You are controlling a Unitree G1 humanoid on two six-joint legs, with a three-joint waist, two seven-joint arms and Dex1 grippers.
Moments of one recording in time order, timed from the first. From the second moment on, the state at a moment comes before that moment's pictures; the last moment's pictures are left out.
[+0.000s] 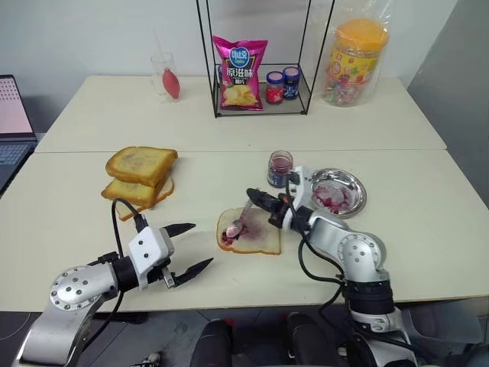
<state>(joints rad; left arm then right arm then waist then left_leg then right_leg) 0.21 0.74 0.16 -0.42 -0.31 0.14 -0.90 -0.42 0.01 -0.05 -0.20 0.78 0.99 0.14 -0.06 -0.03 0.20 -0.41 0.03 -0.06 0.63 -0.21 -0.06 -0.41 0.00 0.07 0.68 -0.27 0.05</state>
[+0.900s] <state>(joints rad) 0.14 0.74 0.14 -0.49 -0.38 0.22 -0.90 -0.53 -0.12 -0.26 -0.39 1.07 1.06 0.06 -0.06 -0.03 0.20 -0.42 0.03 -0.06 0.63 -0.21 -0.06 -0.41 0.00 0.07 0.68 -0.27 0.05</state>
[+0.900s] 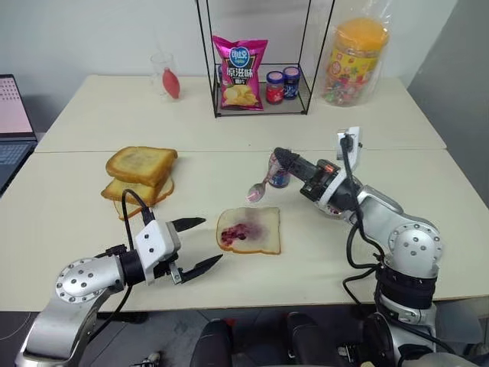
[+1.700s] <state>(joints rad) -0.35 0.69 -0.14 -0.56 -0.41 0.49 -0.84 -0.41 -0.34 -0.44 0.08 0.79 0.61 0.24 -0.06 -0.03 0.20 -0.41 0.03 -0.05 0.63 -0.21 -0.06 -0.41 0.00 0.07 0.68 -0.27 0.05</state>
